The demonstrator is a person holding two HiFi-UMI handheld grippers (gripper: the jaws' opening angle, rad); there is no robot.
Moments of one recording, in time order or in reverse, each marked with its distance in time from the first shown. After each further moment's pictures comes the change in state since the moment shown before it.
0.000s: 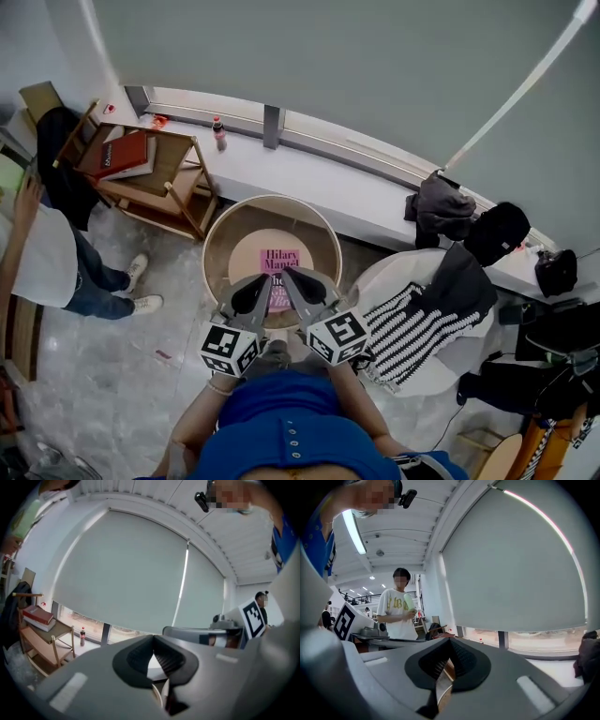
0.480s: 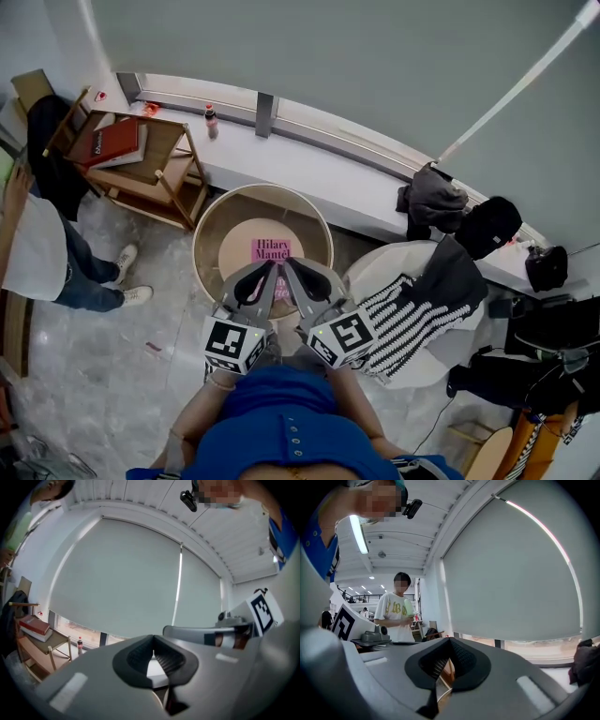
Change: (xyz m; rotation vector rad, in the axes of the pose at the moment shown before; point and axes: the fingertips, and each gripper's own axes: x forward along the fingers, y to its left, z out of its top) left arm 0.004 -0.025 0.026 0.063 -0.068 -0.010; right arm -0.021 0.006 0.031 -0.031 -0.062 -0.045
